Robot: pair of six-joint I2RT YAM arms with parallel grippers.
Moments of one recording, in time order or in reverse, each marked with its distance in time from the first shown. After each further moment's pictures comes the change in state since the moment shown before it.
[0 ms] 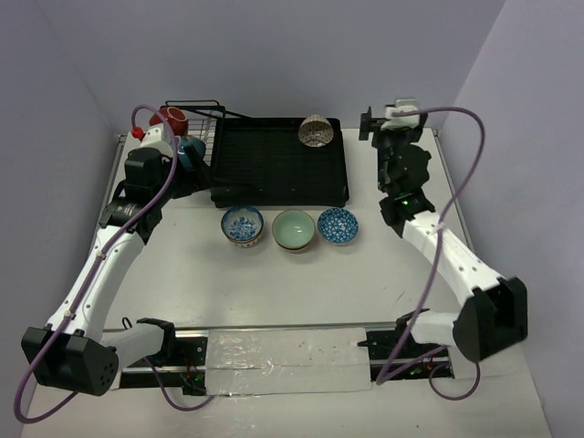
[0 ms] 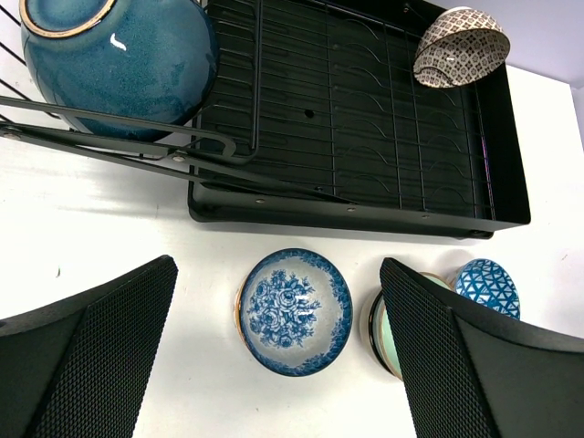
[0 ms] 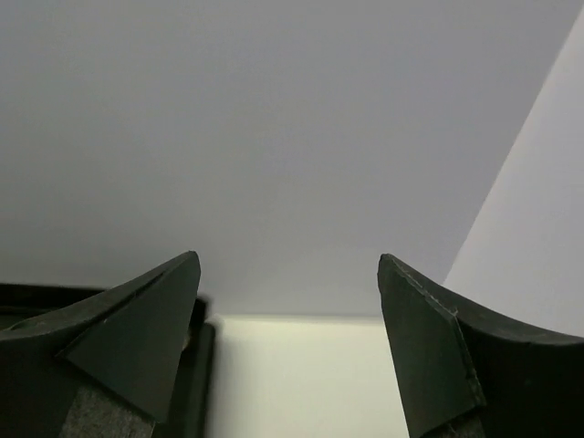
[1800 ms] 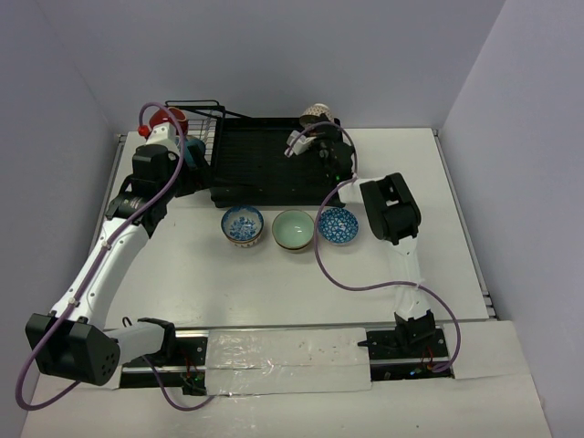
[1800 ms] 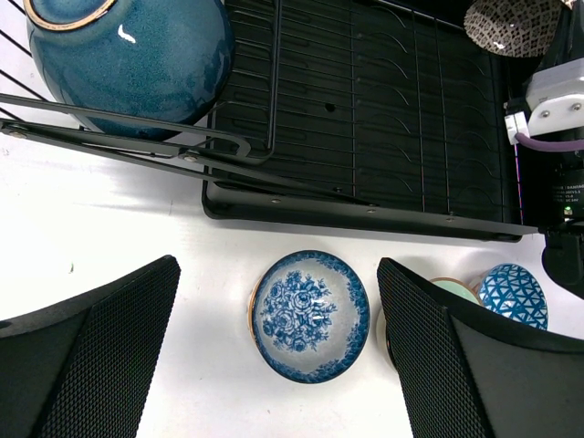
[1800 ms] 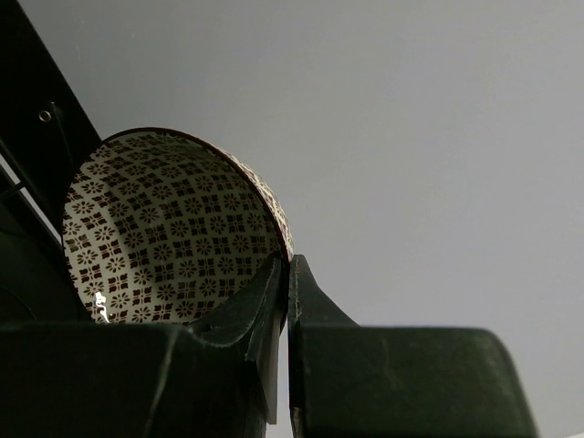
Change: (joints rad) left arm -0.015 0.057 0.023 -0.013 -0.047 0.014; right arm -0.003 1.033 0.489 0.412 -0.395 -0.903
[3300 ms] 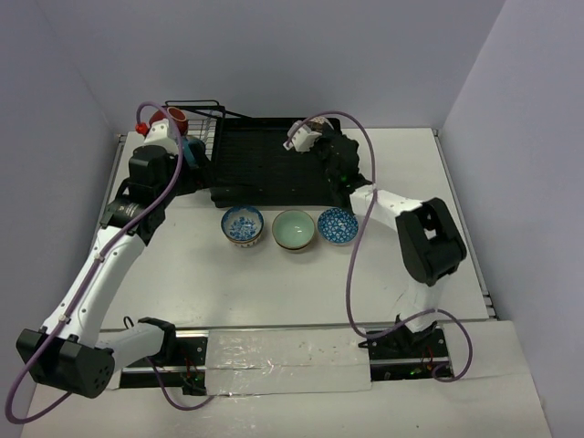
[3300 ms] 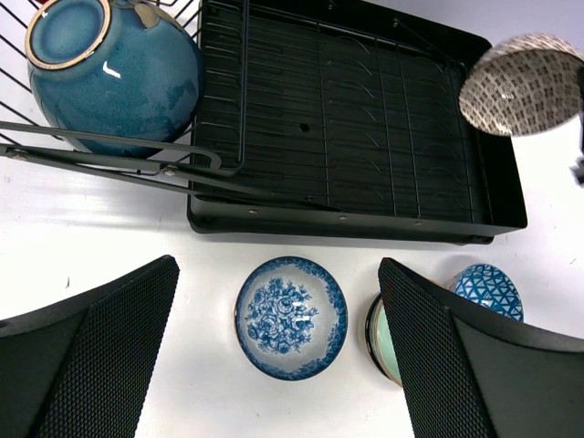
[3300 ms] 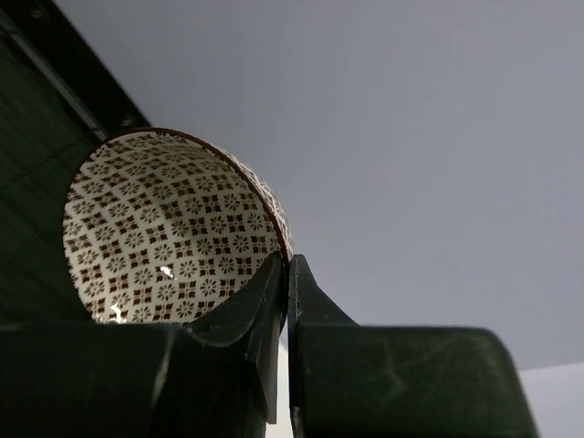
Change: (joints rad) left arm -0.059 -0.065 0.028 -0.015 -0.048 0.008; right arm 0.121 -0.575 -0.323 -0.470 0.208 0.303
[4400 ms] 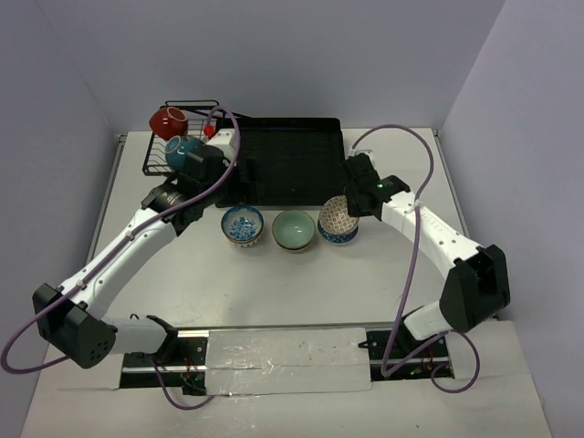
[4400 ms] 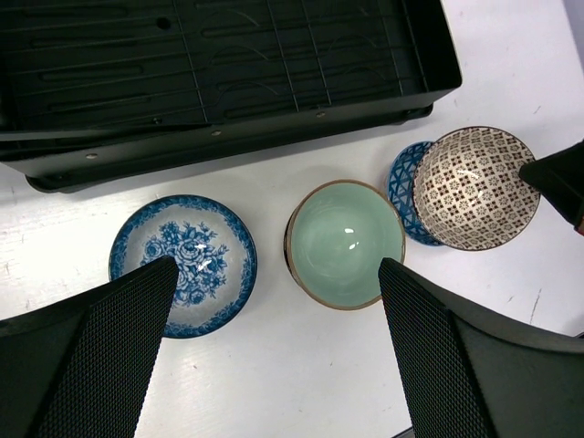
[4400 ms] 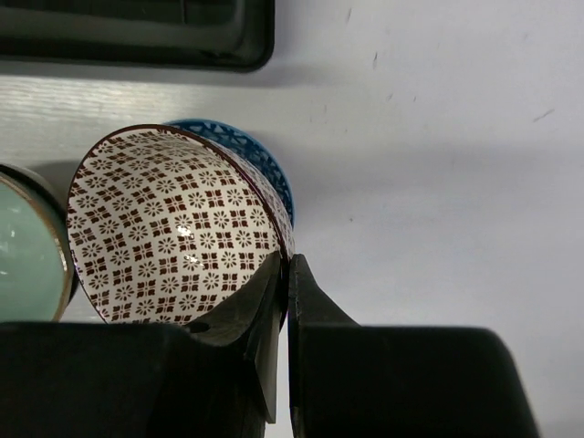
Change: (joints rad) left arm -0.290 0.183 0.115 -0.101 0.021 0.005; right arm -0.013 -0.337 0.010 -1.408 0.181 1.321
